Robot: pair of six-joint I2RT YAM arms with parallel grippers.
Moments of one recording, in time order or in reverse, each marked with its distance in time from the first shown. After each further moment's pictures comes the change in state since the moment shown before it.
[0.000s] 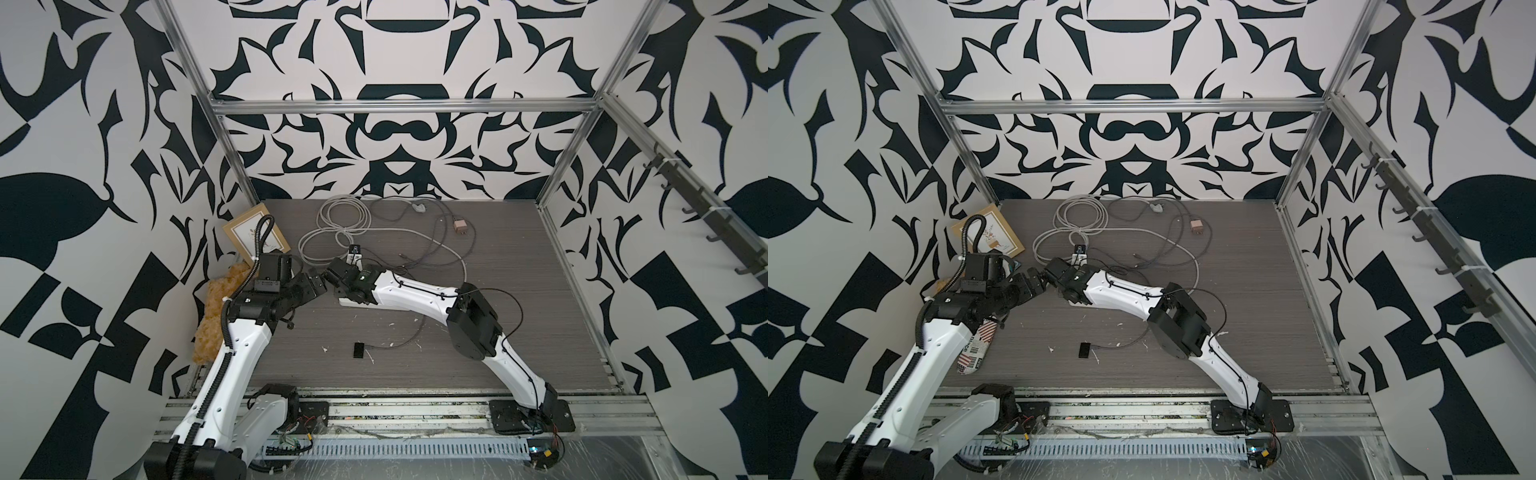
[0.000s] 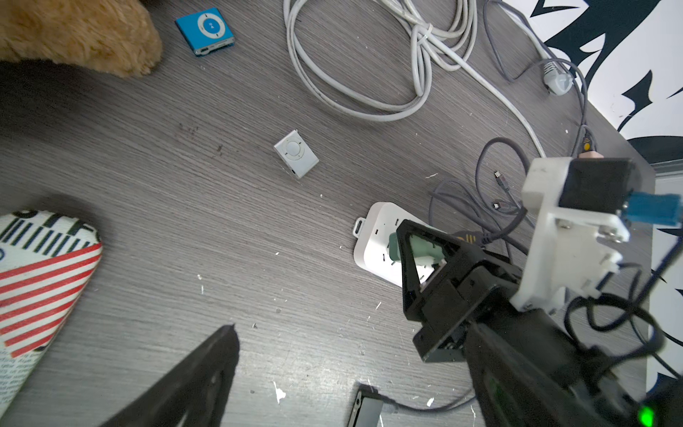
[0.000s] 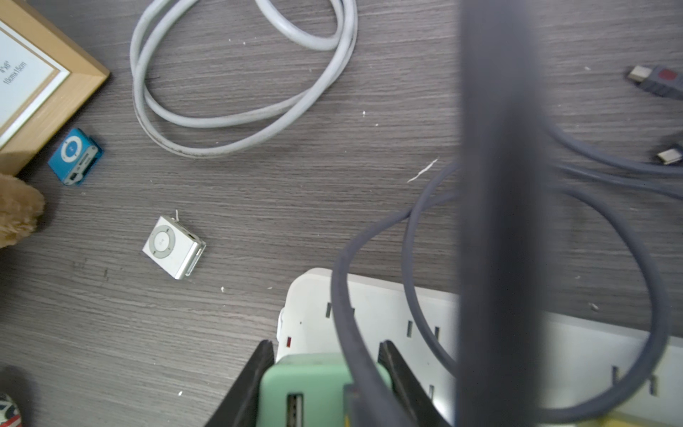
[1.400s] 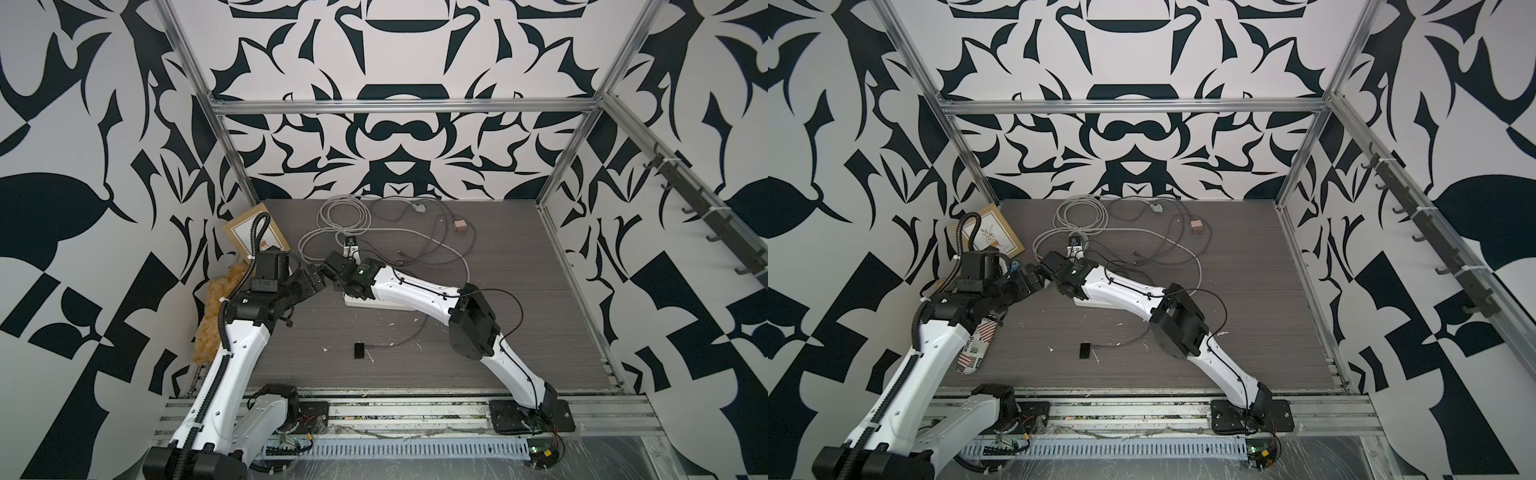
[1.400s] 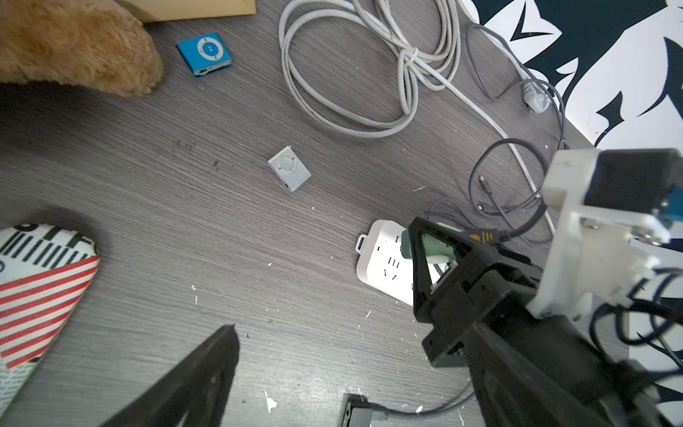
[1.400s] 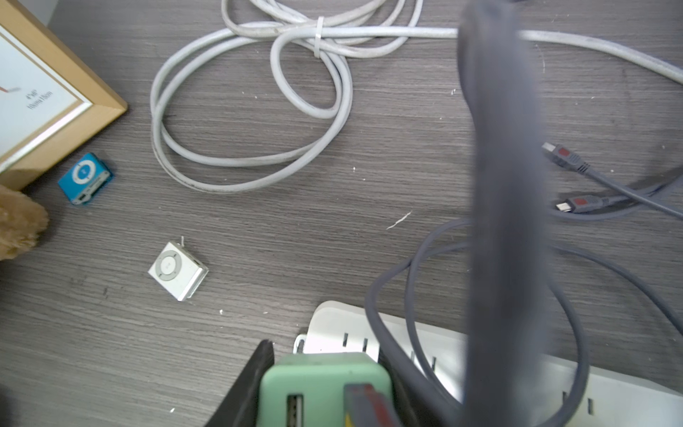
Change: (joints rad) left arm 0.006 -0.010 0.020 0.015 0.011 -0.010; right arm 0.000 0.017 0.116 -0.089 0.096 -0.105
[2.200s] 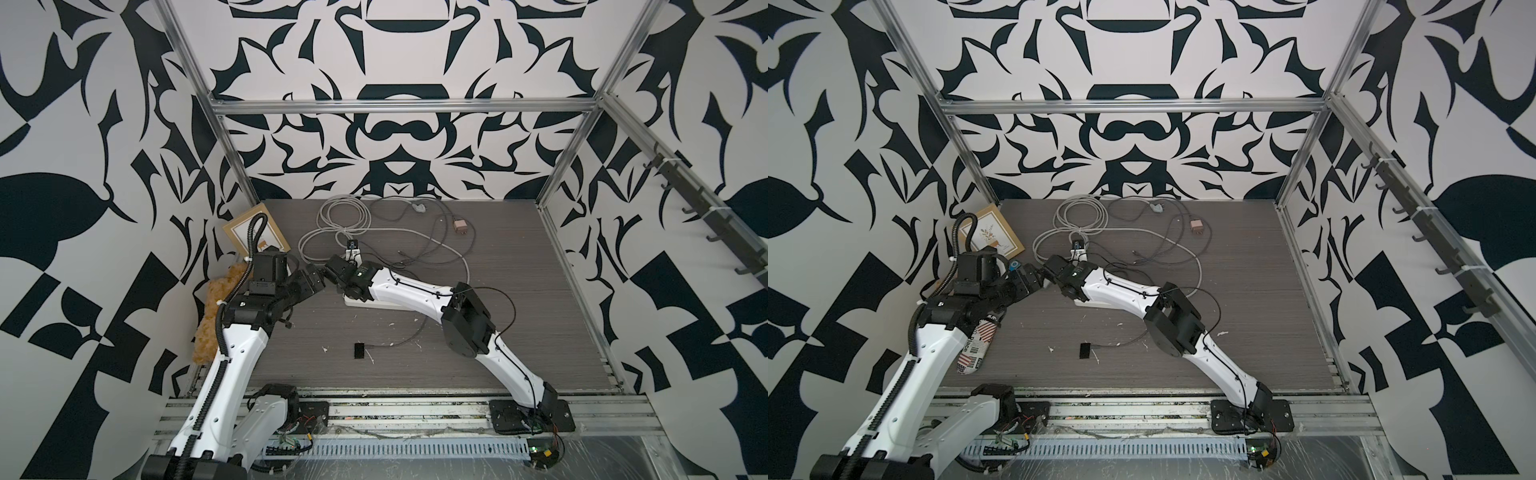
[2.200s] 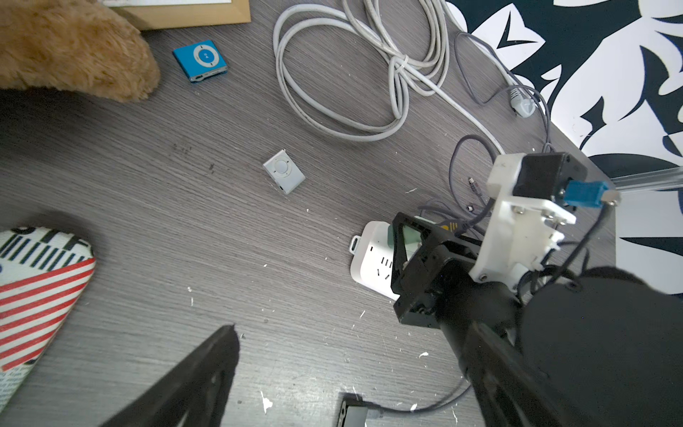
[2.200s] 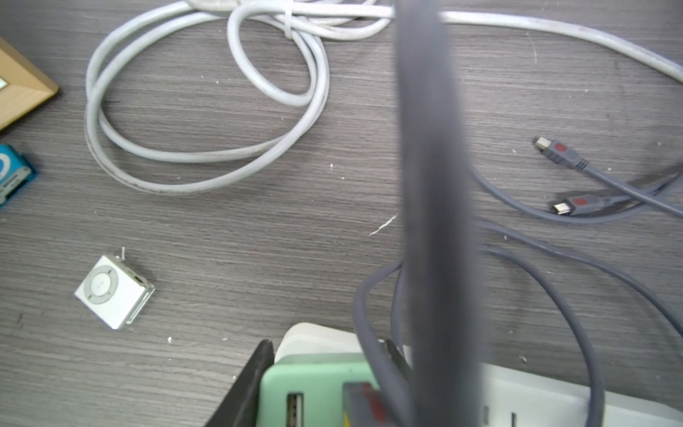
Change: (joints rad) left arm 0.002 -0.026 0.000 0.000 0.013 0.000; right arm -0.020 0.046 -0.021 0.029 0.042 -0.011
